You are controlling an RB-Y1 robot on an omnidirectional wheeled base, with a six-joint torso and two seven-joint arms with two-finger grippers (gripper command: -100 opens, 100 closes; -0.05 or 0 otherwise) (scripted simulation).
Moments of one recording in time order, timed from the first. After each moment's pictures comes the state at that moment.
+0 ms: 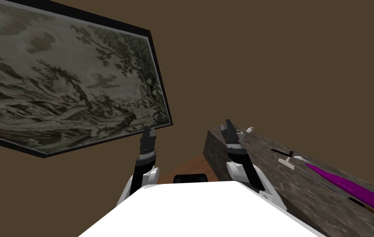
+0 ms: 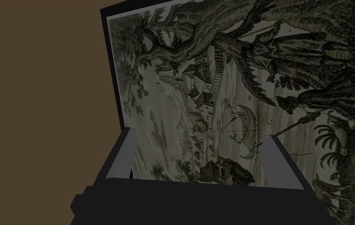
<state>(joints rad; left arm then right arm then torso) 0.50 -0.03 -0.03 -2.20 -0.11 -0.63 -0.15 0.46 -0.08 -0.04 -2.27 0.10 -0.34 -0.03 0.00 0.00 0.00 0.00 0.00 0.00</state>
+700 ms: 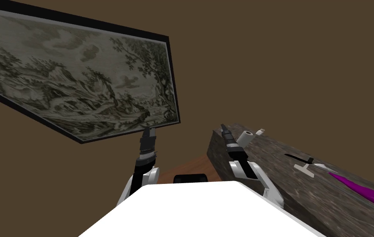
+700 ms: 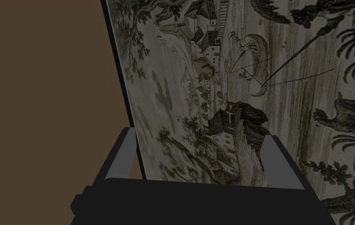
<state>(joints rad) 0.50 -0.03 -0.03 -2.20 -0.11 -0.63 -0.15 0.41 -0.16 -0.12 -2.13 0.28 -0.18 -0.07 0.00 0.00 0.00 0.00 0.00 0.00</state>
